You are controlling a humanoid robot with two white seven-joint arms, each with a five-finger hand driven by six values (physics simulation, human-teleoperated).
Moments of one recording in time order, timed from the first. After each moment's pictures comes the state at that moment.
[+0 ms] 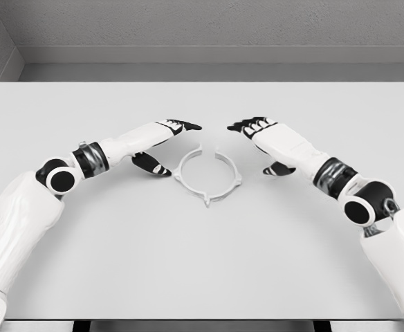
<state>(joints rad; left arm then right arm) -0.58 0.32 -0.51 -1.05 -0.39 -0.61 -0.39 -0.28 -0.39 0.27 -1.63 0.75 -0.28 0.43</state>
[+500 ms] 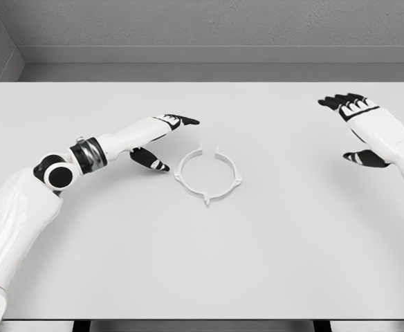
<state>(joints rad) -0.60 0.32 -0.50 -1.04 -0.39 -0.61 -0.39 -0.12 -0.40 -0.22 -1.70 0.69 -0.52 0.49</state>
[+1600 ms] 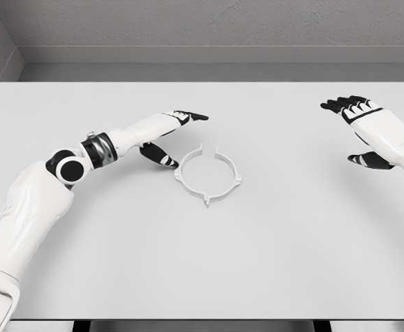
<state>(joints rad) -0.64 0.26 -0.51 -0.97 -0.40 -0.61 -0.39 -0.12 -0.40 -0.24 -1.70 0.69 -0.55 0.52</state>
